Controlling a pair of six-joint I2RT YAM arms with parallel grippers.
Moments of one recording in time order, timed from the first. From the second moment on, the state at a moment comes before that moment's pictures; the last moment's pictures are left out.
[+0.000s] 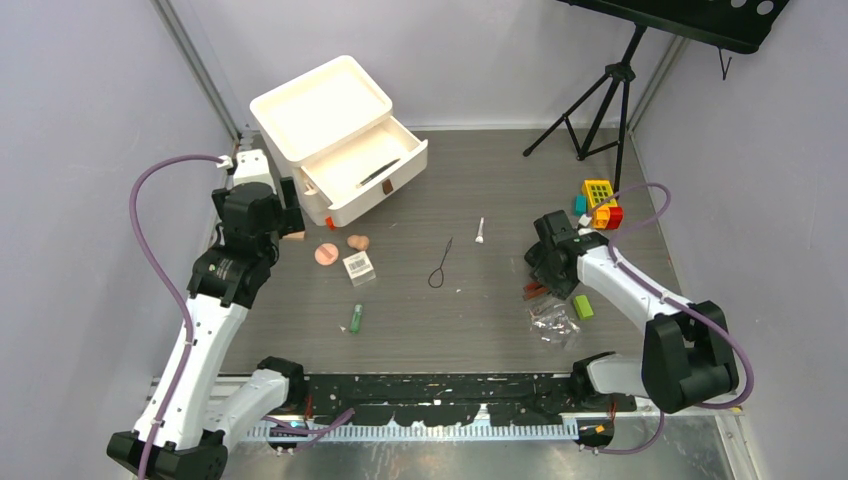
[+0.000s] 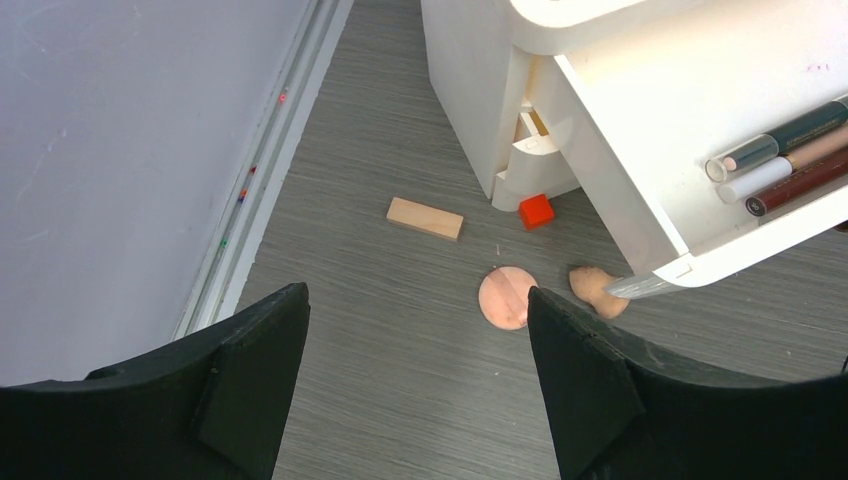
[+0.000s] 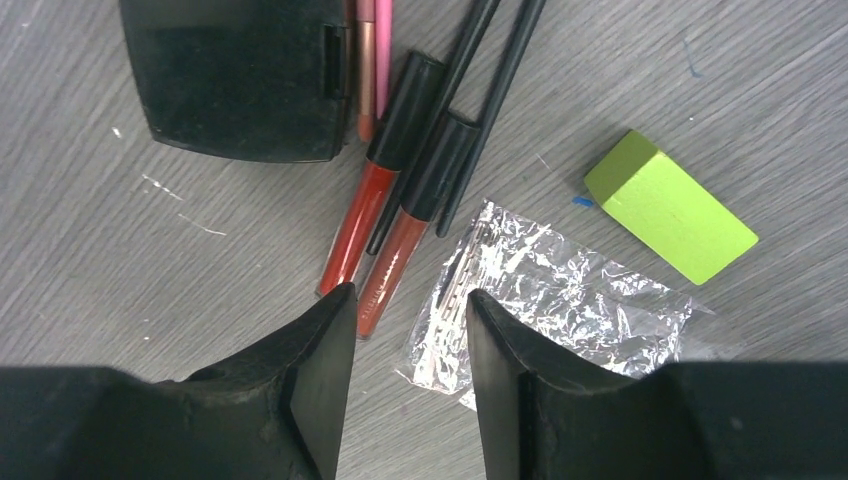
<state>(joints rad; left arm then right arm) -0.26 0.89 1.11 -0.66 -0.52 -0.16 0.30 1.29 0.77 -0.76 0.30 1.00</state>
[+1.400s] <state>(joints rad) -0.26 0.89 1.11 -0.66 -0.52 -0.16 0.27 1.43 0.73 -0.63 0.30 1.02</state>
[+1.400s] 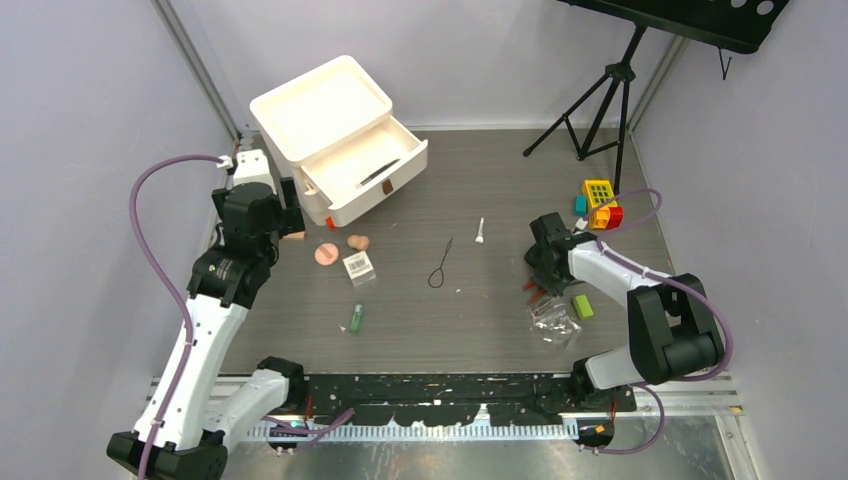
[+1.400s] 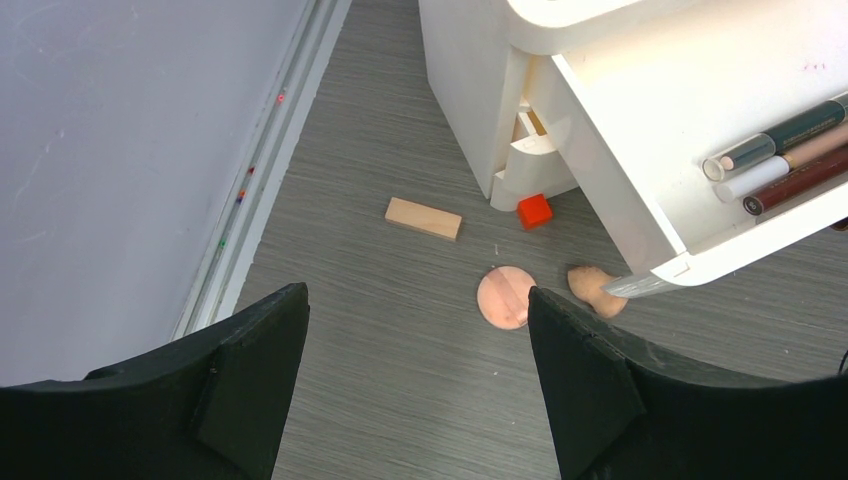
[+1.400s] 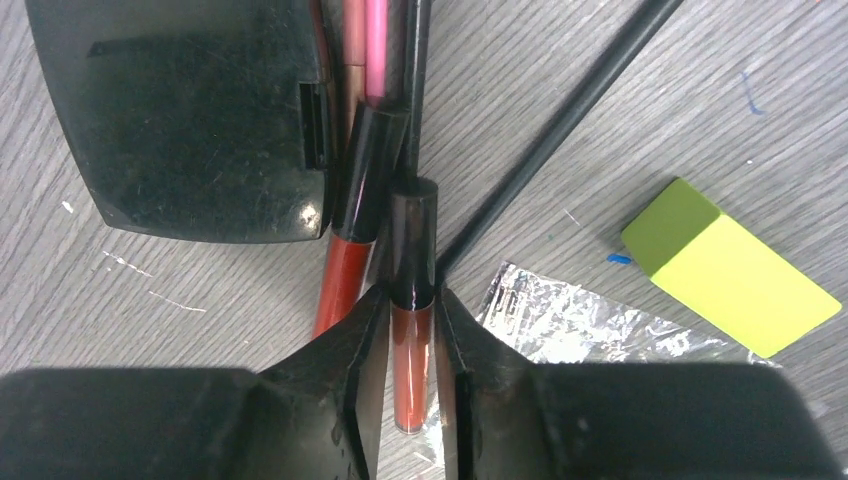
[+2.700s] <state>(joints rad) -0.25 0.89 1.11 -0.66 -0.51 -0.16 0.53 1.60 1.38 -0.29 0.17 1.04</state>
